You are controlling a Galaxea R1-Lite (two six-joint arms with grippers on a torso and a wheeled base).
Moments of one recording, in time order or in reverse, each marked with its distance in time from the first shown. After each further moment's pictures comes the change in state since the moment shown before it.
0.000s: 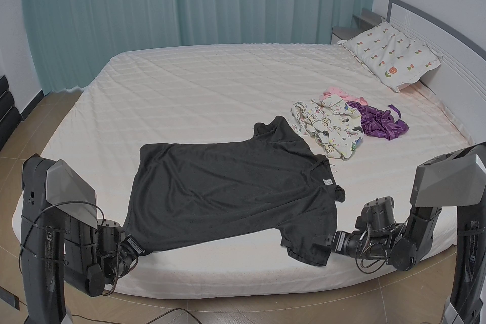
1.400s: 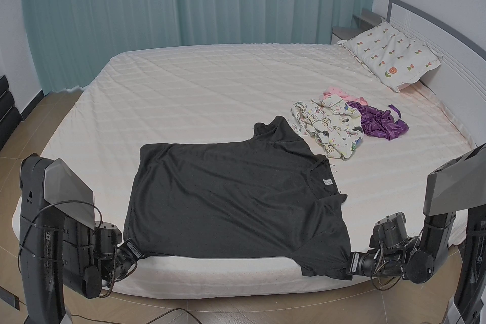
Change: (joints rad) left arm 0.009 -0.008 0.039 0.000 -0.054 0.007; right arm 0.022 -0.080 0.217 0.019 -0.100 -0.038
